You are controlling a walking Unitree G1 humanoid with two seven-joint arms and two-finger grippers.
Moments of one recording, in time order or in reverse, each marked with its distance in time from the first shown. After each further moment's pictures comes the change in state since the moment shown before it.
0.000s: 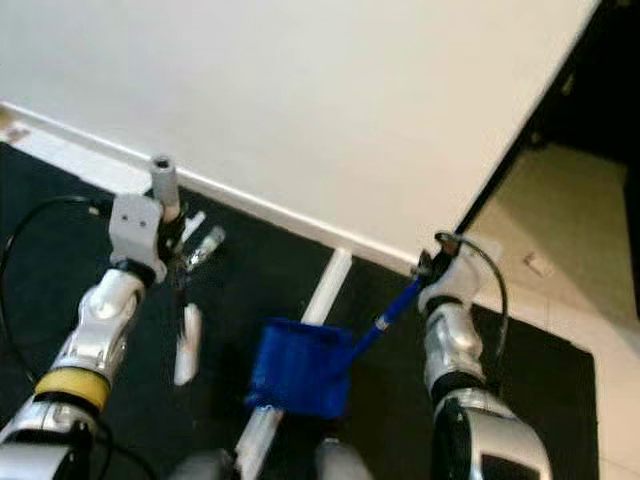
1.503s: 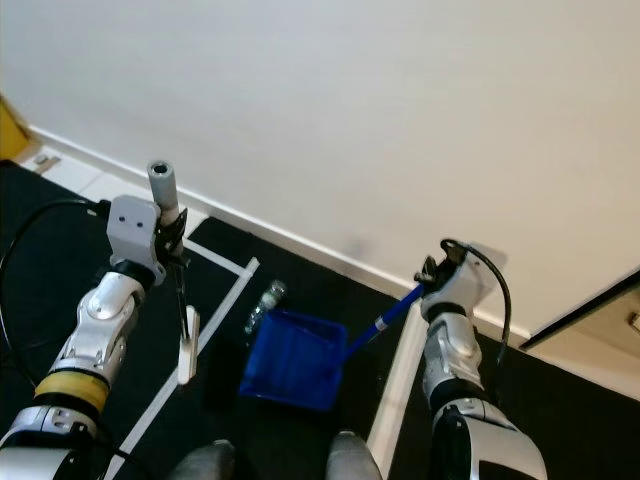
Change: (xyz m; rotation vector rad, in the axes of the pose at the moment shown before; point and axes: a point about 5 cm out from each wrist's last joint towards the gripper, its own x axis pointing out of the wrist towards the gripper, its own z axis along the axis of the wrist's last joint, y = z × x) left arm 0.001 0.000 0.001 -0.011 0.019 -0.025; right arm -0.007 -0.009 -0.006 0.041 -0.006 -0.066
